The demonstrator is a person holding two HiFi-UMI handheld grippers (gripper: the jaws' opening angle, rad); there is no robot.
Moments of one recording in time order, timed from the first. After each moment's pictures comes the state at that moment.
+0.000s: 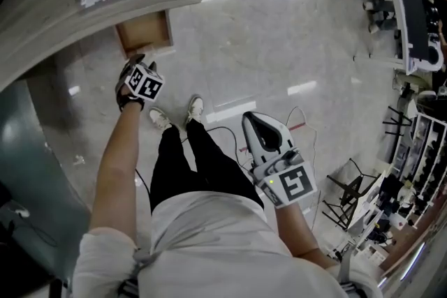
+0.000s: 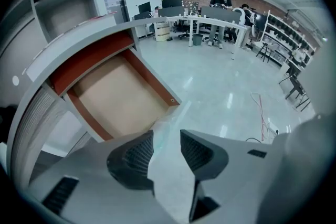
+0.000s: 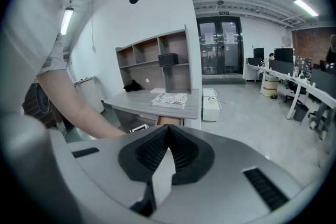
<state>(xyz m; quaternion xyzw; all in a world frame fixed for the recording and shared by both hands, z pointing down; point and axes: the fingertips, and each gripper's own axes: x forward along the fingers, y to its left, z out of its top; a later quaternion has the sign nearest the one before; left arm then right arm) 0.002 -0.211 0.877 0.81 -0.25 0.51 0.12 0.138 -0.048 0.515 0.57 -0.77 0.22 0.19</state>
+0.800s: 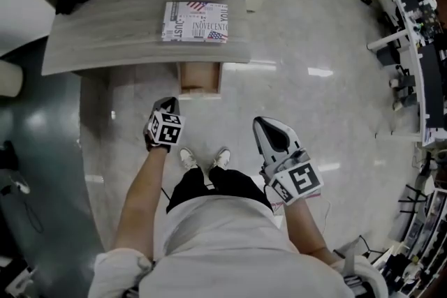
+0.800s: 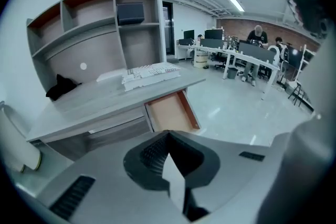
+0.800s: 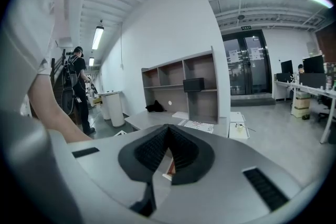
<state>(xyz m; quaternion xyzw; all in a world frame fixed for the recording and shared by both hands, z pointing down) -0.109 -0.202 0.704 0.79 -0.44 0.37 0.19 0.075 -0.109 0.423 0.47 -0.87 0.13 0.12</state>
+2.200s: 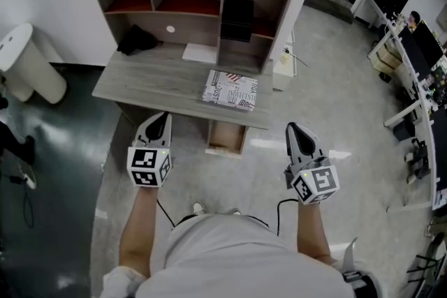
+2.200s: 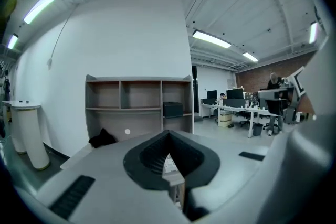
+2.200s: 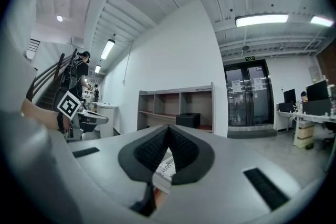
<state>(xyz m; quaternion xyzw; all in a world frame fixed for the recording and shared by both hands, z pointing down) -0.215 -0.184 0.357 0.79 -0.60 0.08 0.06 0.100 -0.164 0.294 0.49 -0.87 -0.01 0.04</state>
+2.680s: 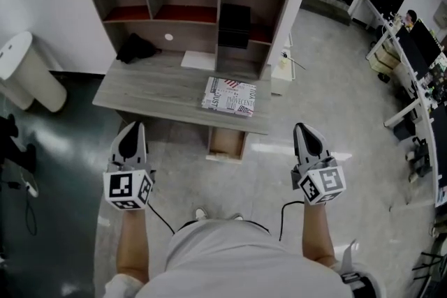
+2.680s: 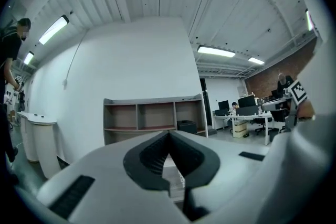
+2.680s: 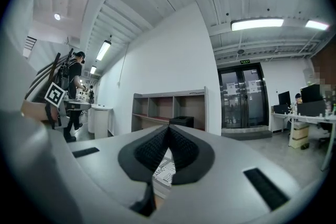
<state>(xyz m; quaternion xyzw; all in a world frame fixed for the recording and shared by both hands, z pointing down) -0.267 -0.140 0.283 0.76 -0.65 0.02 -0.02 0.122 -0.170 0.278 0.51 -0.86 -0.01 0.02</state>
